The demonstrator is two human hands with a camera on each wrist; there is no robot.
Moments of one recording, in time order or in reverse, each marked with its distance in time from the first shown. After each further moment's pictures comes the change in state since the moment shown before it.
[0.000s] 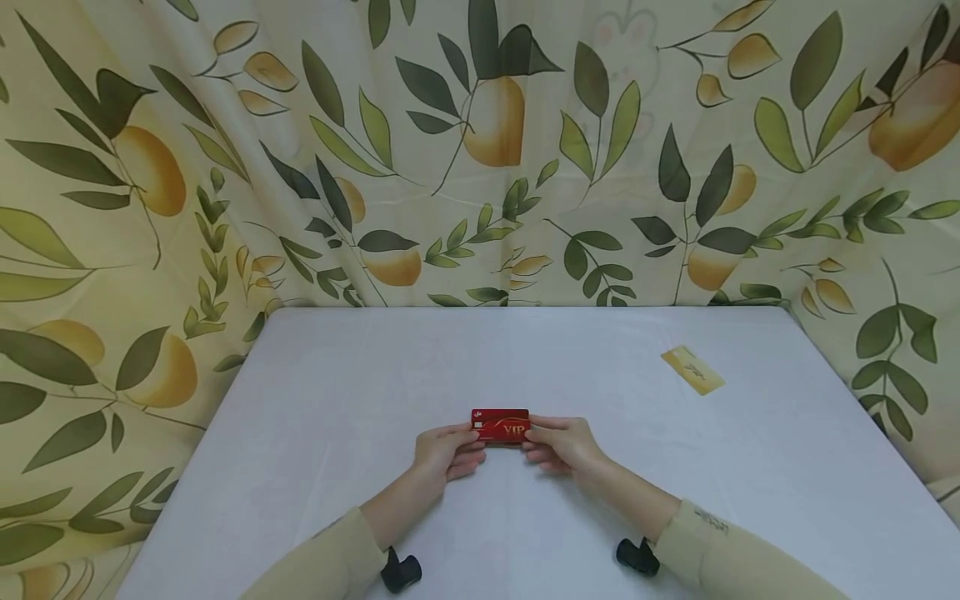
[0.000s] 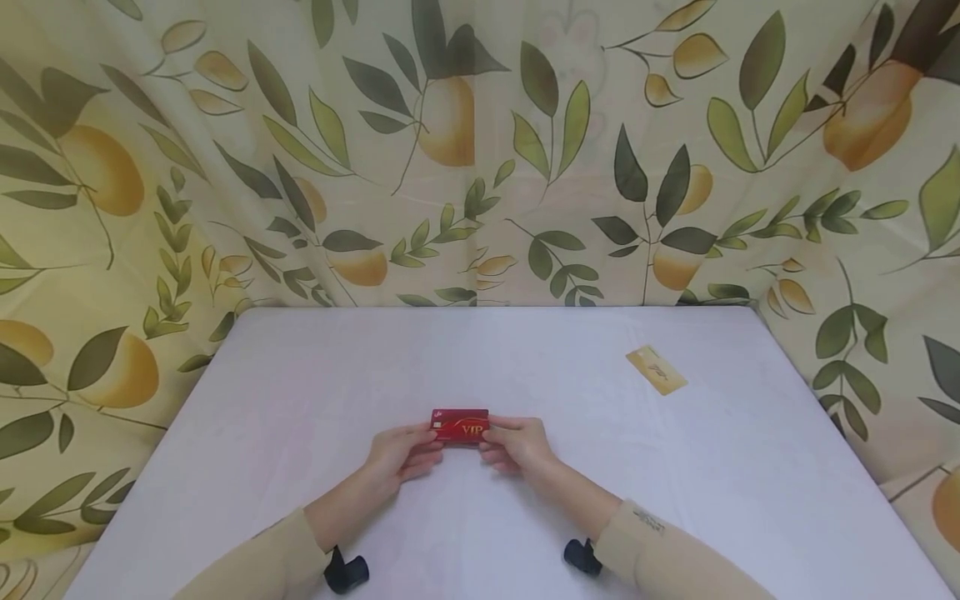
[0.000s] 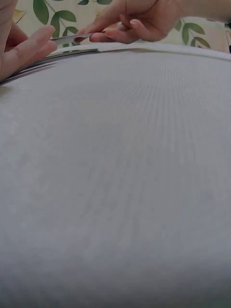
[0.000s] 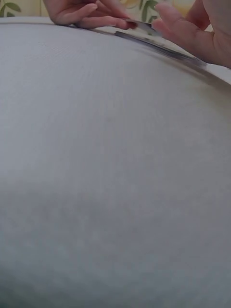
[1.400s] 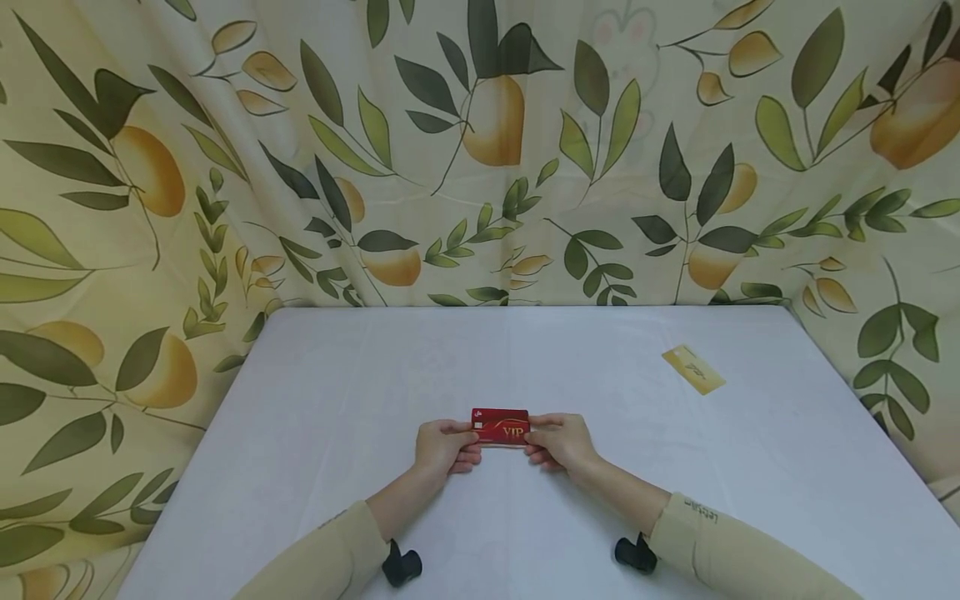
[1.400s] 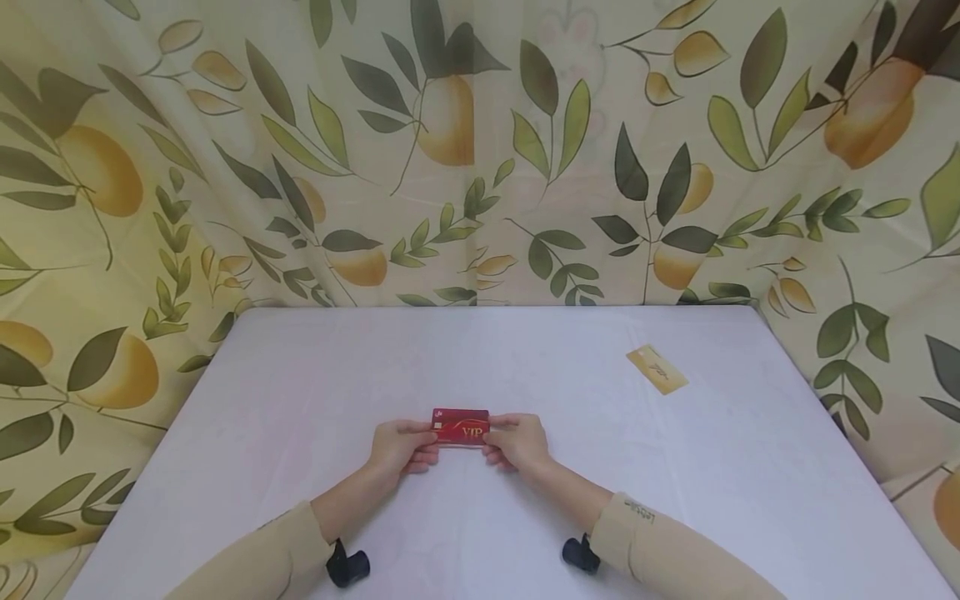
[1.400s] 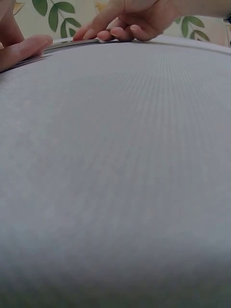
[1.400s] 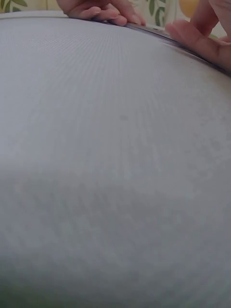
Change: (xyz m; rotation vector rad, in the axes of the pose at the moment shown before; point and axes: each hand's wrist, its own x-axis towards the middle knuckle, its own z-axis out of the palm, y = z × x) left_hand 0.006 -0.001 0.001 0.191 0.022 0.167; right_hand 0.010 0.007 0.005 -0.111 0.039 -0.080
